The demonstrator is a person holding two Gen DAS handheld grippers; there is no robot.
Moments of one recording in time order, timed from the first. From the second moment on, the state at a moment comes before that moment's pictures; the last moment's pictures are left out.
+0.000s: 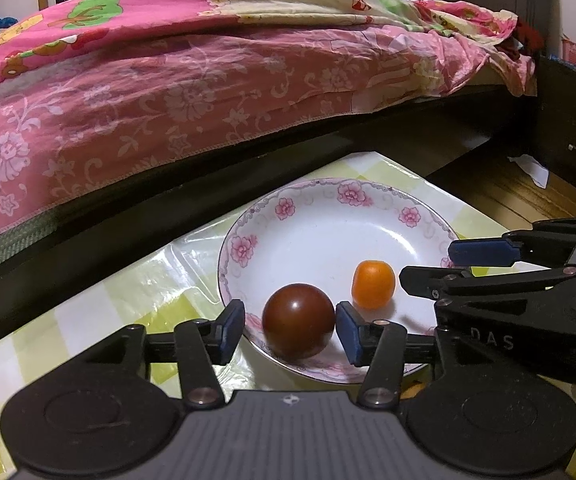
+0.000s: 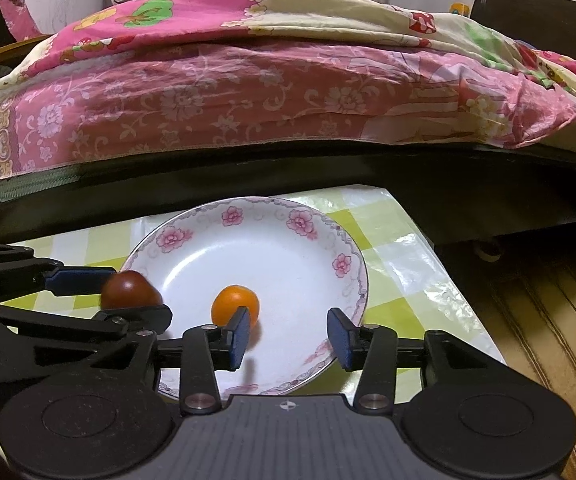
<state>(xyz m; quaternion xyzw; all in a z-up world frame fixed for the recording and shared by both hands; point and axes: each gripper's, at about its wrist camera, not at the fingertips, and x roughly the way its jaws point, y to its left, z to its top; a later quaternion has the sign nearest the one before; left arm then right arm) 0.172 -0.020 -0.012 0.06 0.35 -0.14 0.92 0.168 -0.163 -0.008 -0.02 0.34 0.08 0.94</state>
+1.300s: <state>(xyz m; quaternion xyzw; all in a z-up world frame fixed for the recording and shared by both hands) 0.056 -0.001 0.028 0.07 0.35 -0.06 0.93 0.069 -0.151 0.021 -0.01 0.35 0.08 0.93</state>
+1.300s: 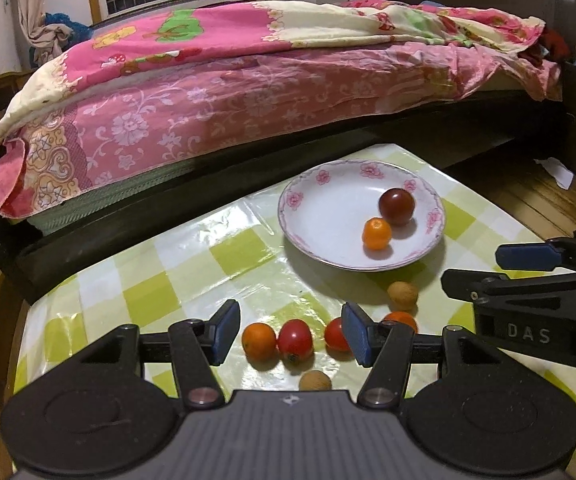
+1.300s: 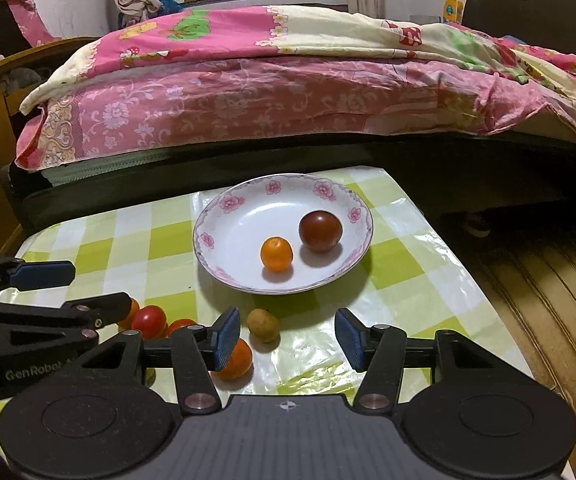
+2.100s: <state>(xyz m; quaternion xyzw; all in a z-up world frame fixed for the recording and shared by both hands) 0.055 0.021 0.007 0.05 0.36 -0.08 0.93 0.066 -0.147 0.008 -0.03 0.36 0.10 0.93</state>
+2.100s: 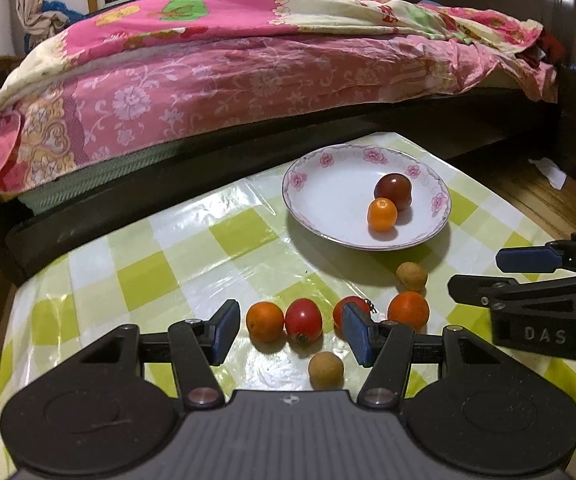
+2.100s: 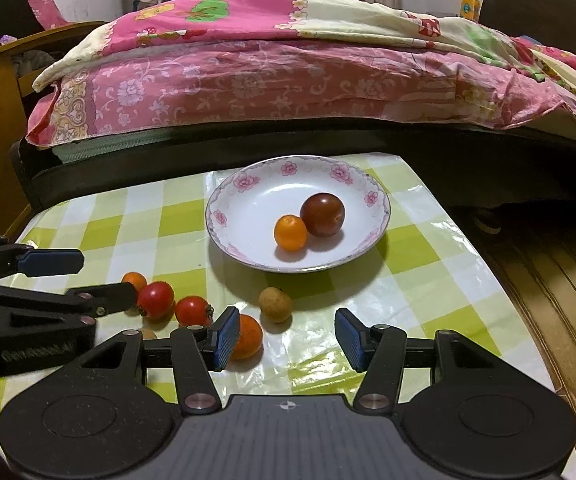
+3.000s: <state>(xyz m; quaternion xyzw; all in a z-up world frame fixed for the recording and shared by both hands) 0.053 0.003 -0.038 0.09 0.39 -0.13 0.91 0.071 -0.153 -0.011 -0.04 0.37 0.13 0.92</state>
